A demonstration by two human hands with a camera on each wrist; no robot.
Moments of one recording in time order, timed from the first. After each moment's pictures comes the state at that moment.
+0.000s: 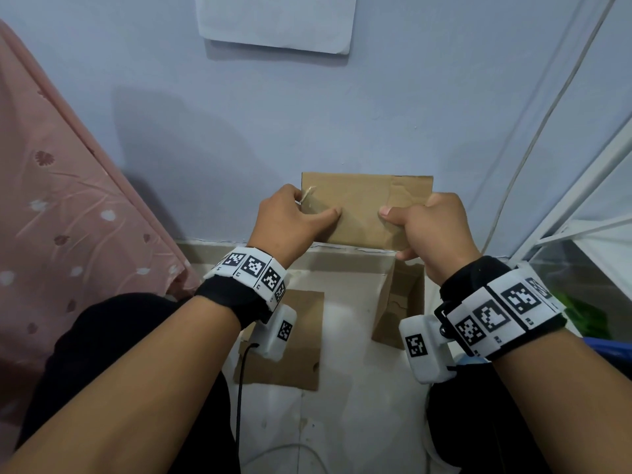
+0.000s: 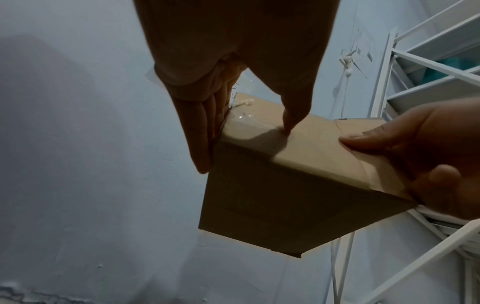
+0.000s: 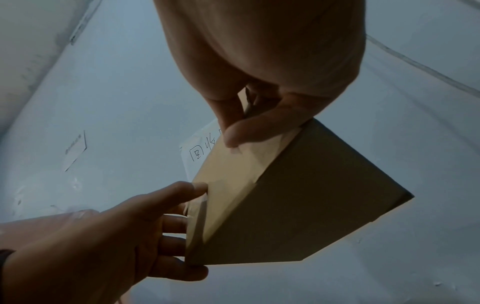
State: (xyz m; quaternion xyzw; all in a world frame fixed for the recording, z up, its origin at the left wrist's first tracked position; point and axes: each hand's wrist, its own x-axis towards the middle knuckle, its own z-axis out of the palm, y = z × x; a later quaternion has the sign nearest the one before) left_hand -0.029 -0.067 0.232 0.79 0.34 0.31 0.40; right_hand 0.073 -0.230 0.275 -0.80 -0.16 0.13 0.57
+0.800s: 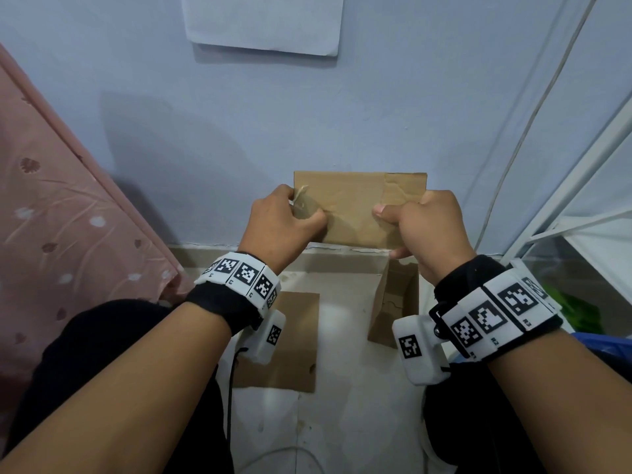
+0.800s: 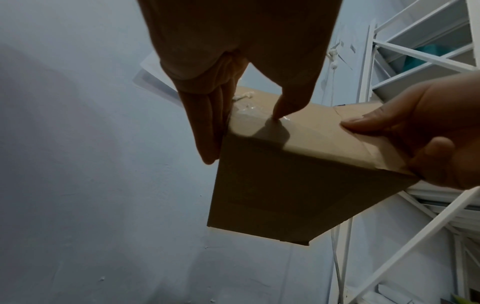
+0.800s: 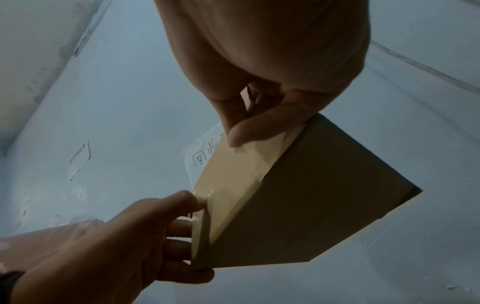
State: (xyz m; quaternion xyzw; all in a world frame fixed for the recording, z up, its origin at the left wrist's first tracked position) left_hand -0.031 -0.072 0.234 0.82 0.32 0.31 0.36; right_hand 0.066 -0.235 0.284 -0.80 -0.16 0.12 0.57
